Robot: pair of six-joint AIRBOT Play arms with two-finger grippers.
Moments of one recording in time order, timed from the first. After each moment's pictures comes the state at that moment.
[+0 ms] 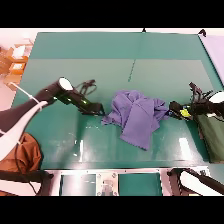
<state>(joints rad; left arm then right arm) -0.38 -1.61 1.13 0.82 -1.11 -1.22 -0.29 -1.15 0.78 -1.09 1.11 1.47</state>
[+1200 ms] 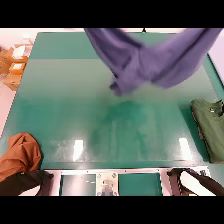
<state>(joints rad) -0.50 -1.19 2.03 1.59 -1.15 -1.39 -0.30 -1.06 1.92 -0.99 1.33 1.41</state>
